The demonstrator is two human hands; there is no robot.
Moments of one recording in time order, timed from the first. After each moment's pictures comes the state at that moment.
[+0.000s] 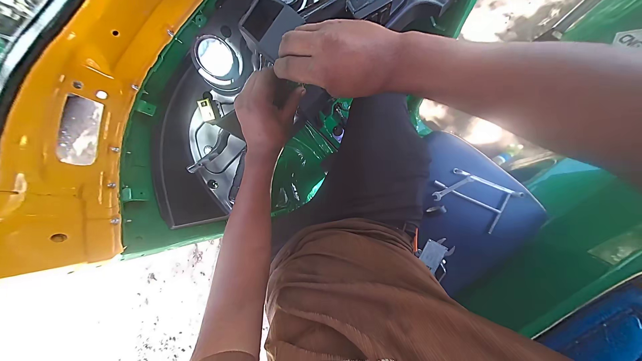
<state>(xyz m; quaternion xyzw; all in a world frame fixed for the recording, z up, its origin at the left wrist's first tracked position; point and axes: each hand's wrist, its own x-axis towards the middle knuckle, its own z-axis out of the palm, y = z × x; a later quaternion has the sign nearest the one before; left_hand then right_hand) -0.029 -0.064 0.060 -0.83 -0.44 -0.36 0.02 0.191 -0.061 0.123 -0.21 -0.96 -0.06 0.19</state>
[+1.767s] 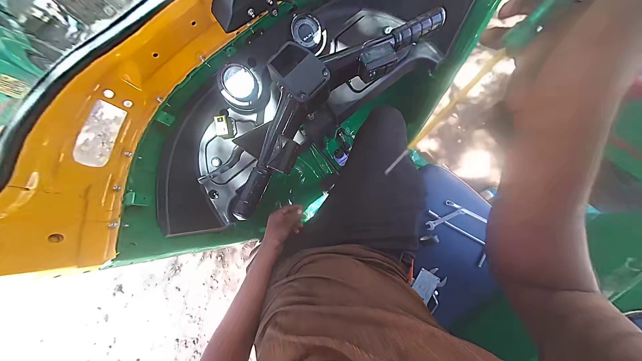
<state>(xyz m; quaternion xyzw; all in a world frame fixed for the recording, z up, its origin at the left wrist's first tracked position) -0.129 -0.212 -0.064 -0.46 -0.61 -0.26 -0.59 0.312 -0.137 0.173 -0.44 -0.43 0.26 0.75</state>
